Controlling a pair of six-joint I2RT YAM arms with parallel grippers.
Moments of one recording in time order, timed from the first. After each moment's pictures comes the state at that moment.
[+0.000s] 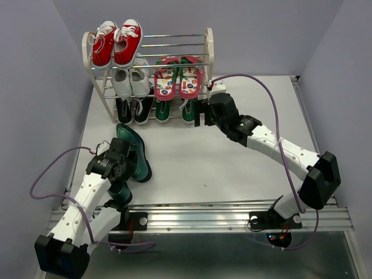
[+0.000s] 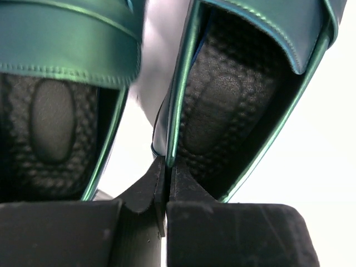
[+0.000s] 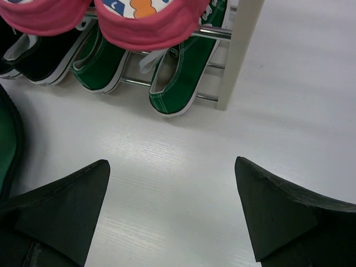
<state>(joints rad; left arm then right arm) -0.28 0.83 0.69 -1.01 -0.25 -1.14 0.75 1.52 1.32 -0.26 0.37 0.29</state>
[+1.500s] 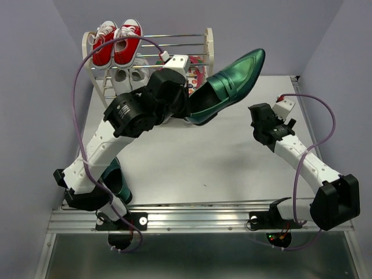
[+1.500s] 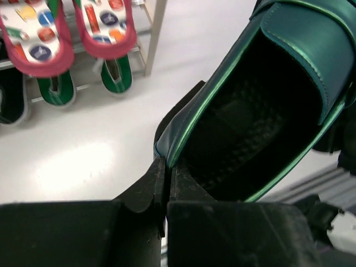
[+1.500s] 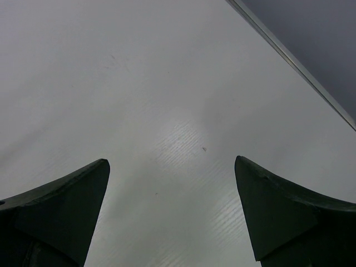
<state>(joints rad) -0.95 1.52 2.14 -1.17 -0.37 -0.51 0.35 1.27 0.98 -0.50 0.91 0.65</state>
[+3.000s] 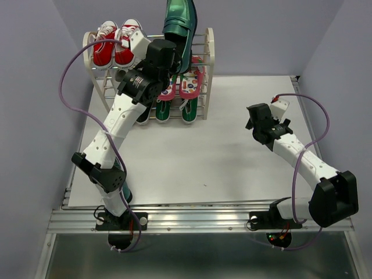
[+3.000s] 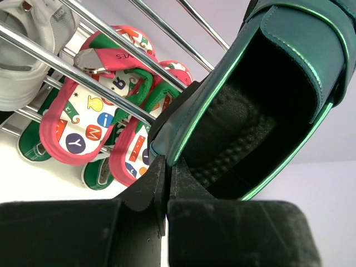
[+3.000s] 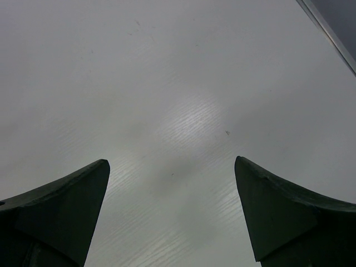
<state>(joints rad) -0.62 1.74 2.22 -0.86 -0.64 -1.02 0.35 1.30 0.98 -0.50 0.76 0.65</state>
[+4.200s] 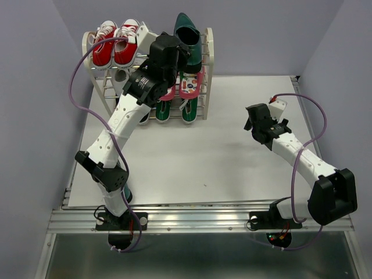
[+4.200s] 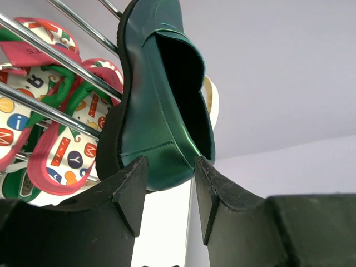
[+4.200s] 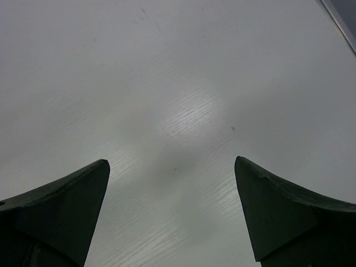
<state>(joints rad) -0.67 1.76 2.24 -0.68 -0.59 -1.06 0.35 1.32 0.98 -0.50 0.72 0.64</state>
